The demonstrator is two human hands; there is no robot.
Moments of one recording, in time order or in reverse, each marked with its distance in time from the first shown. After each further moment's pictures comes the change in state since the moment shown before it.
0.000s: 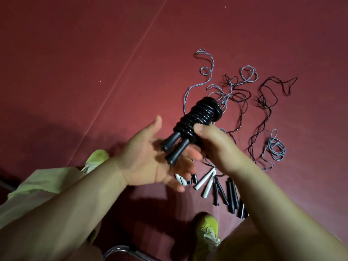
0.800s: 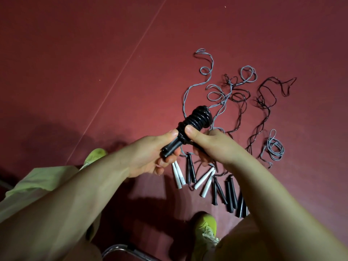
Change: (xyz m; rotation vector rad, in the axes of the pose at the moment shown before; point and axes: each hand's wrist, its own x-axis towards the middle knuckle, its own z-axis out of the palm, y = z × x) left_hand 0.010 0.002 0.010 0.474 0.630 -0.093; right_hand -0.003 -0.004 -0.009 -0.384 0.238 0.361
